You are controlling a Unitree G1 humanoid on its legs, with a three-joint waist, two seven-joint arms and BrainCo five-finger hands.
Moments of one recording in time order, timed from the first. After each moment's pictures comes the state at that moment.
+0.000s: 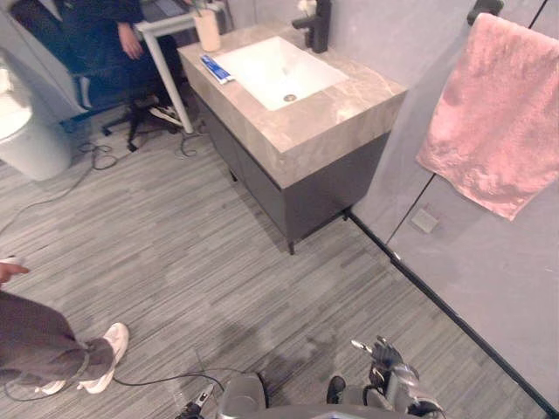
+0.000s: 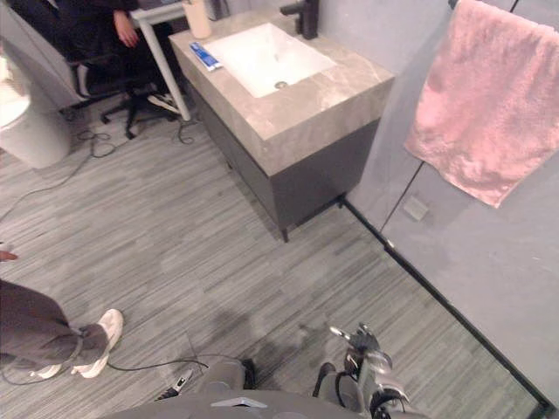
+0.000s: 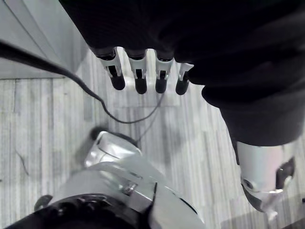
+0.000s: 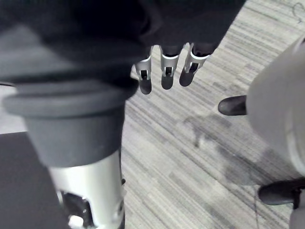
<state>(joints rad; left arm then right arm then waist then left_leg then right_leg) 0.17 0.06 0.33 1.09 -0.21 -0.08 0.03 -0.06 -0.08 -0.22 1.14 0.21 -0.05 -0.06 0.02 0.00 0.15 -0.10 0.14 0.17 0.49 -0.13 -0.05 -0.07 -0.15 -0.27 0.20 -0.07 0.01</state>
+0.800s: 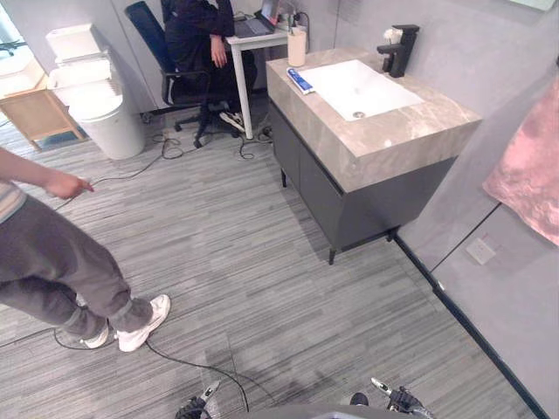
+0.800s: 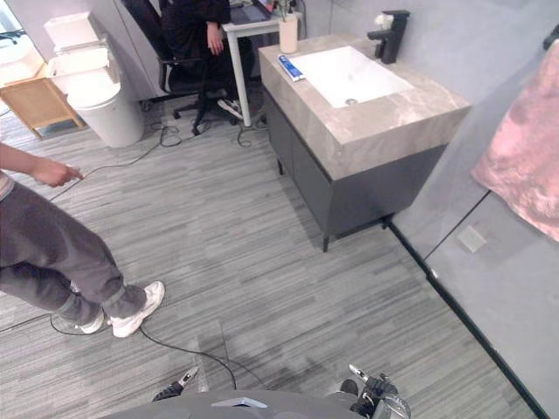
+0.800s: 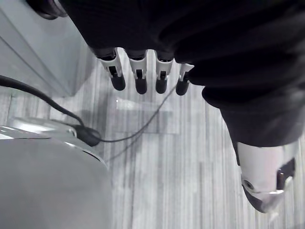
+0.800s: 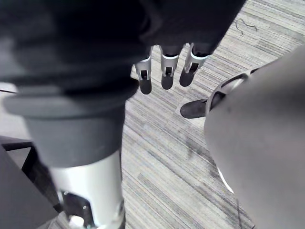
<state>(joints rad) 0.12 0.08 0.28 1.17 -0.14 -0.08 0.05 0.02 -0.06 -0.41 1.19 0.17 -0.02 -0.06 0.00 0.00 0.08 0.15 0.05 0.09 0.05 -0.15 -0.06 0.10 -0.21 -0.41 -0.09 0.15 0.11</state>
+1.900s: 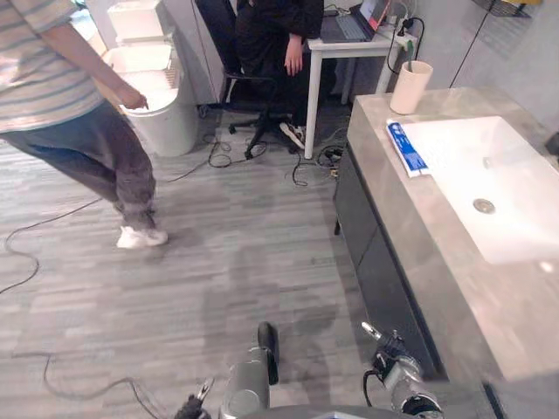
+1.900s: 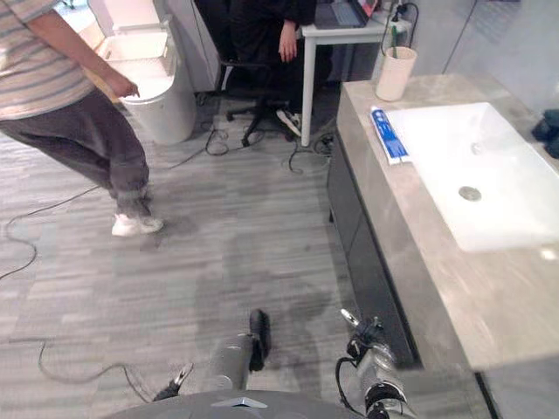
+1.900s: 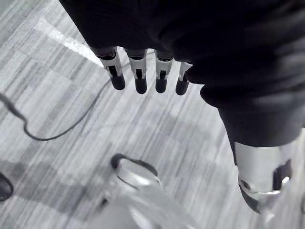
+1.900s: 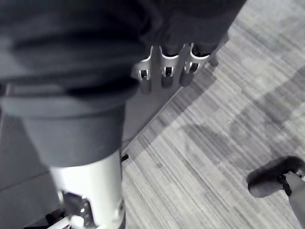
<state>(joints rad) 0.18 0.01 0.45 1.09 -0.17 -0.08 0.02 -0.08 0.01 -0.39 1.02 0.25 -0.07 -0.08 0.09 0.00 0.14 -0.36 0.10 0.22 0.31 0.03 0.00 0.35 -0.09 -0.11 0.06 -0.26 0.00</state>
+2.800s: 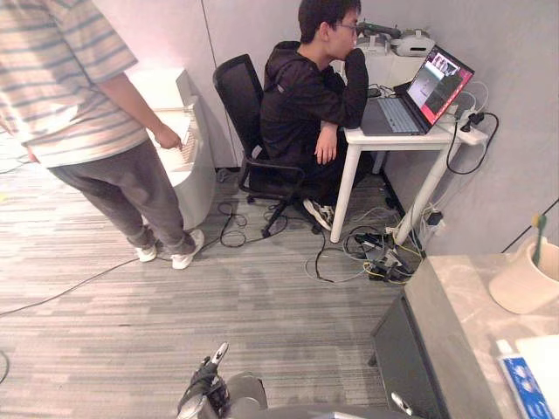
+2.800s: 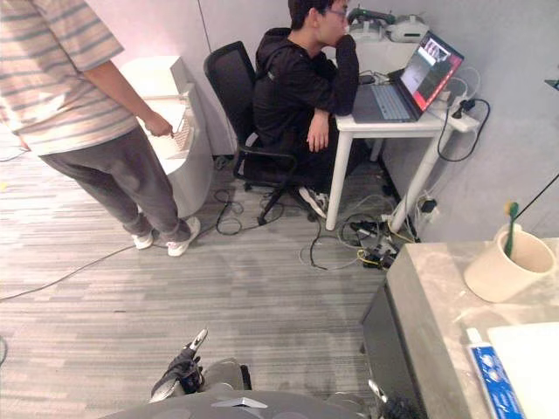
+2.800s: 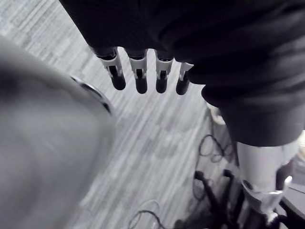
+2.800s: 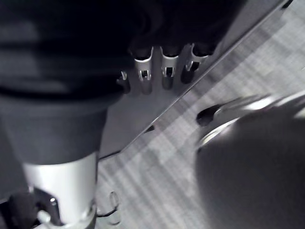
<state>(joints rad) 0.09 -0.04 0.40 1.04 -0.22 -0.09 0.03 0.09 -0.08 -0.41 1.09 0.26 -0.03 -0.03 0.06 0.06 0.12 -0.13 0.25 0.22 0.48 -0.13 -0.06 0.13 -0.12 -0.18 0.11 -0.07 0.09</state>
